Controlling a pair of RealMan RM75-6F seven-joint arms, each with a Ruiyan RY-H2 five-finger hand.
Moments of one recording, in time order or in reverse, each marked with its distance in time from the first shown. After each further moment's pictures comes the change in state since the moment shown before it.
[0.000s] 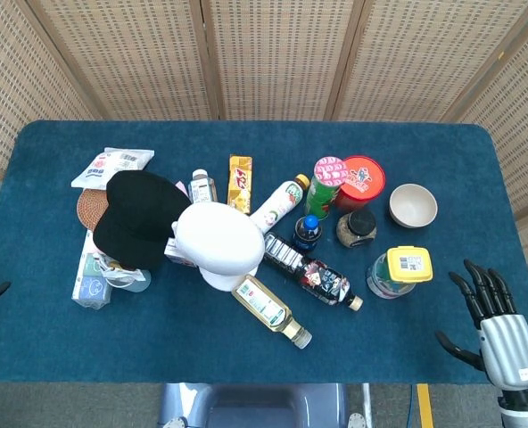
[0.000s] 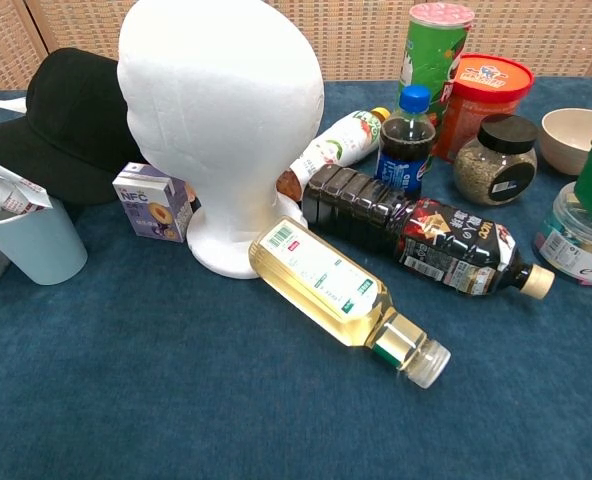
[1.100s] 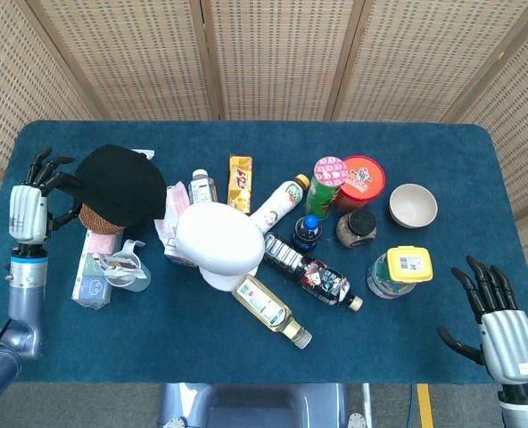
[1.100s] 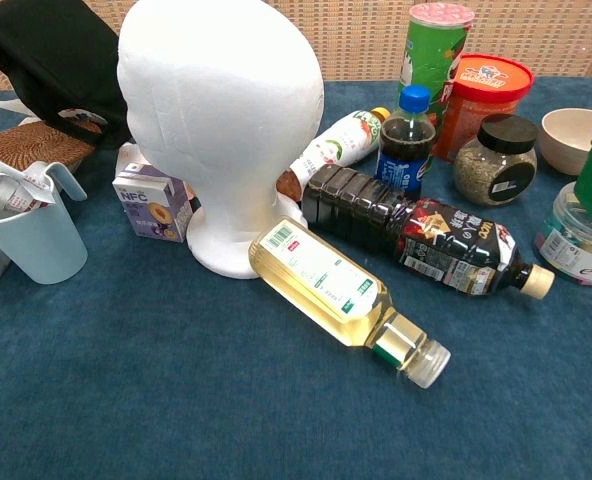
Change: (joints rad) left arm -0.416 -0.723 -0.226 0.964 0.033 -0.020 -0.191; right arm 0.010 -0.002 0.012 0.001 0.037 -0.025 0.003
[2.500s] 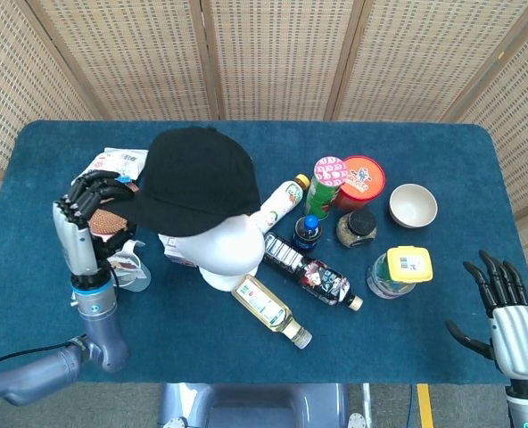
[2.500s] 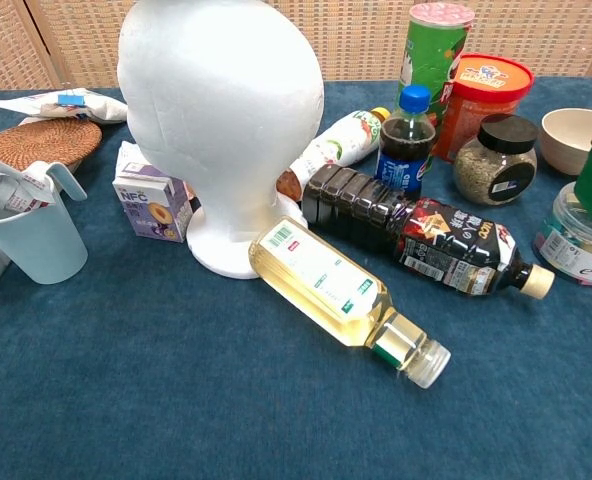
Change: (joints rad) left arm -0.093 -0.031 -0.188 -0.671 0.176 0.395 0.480; right arm 0.003 0.006 0.023 0.015 0.040 -0.001 0.031
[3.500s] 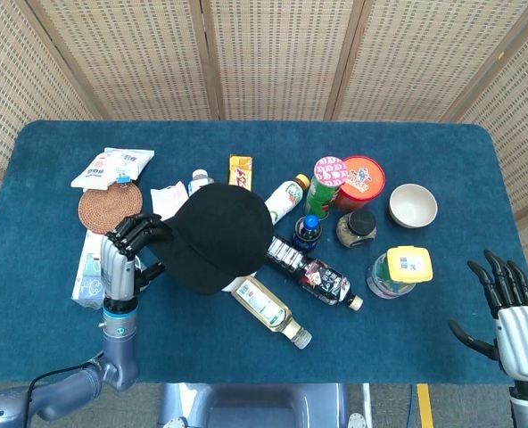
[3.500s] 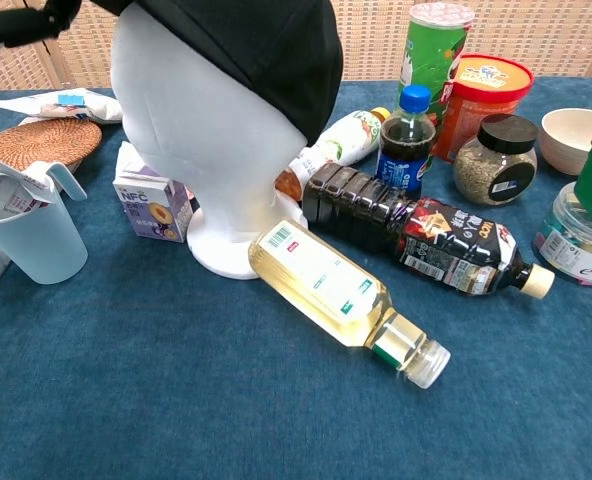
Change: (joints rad) left arm 0.040 -0.253 0.173 0.340 0.054 0.036 -0.109; right arm -0.004 0.008 0.006 0.002 -0.002 0.015 0.024
